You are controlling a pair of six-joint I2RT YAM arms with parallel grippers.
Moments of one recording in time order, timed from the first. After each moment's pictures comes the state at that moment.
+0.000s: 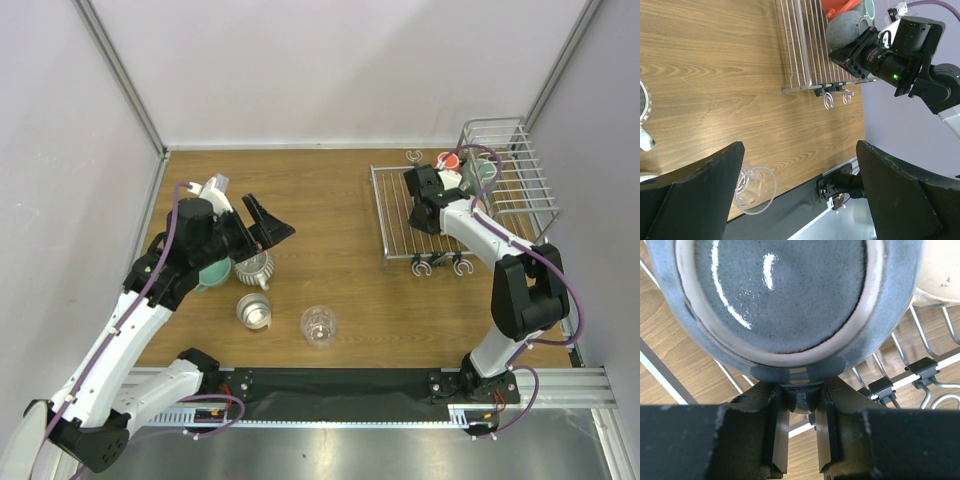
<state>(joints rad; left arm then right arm) -0.46 0.90 1.07 -0.63 0.19 -0.83 0.35 1.67 1.26 -0.61 0.44 0.71</state>
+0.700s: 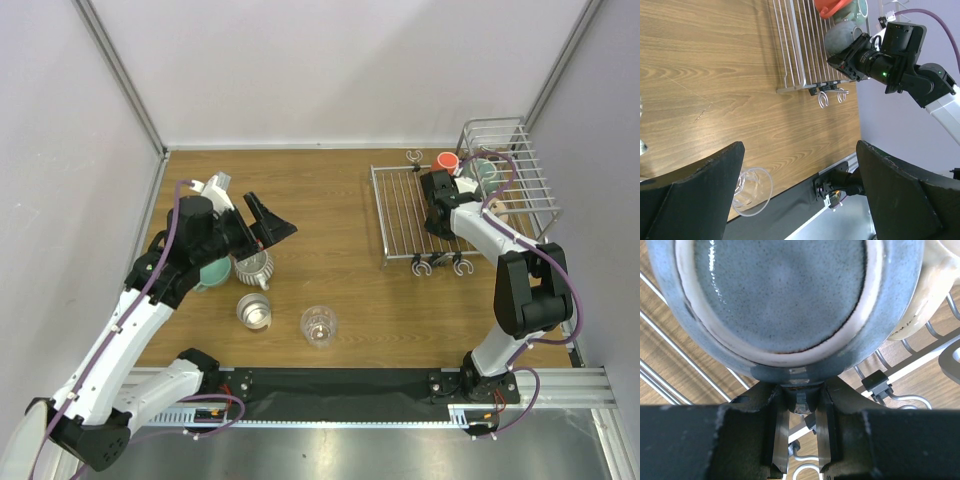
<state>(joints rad) -0.45 0.90 1.07 -0.60 0.23 -0.83 0.25 1.67 1.19 -0.59 0.46 0.67</state>
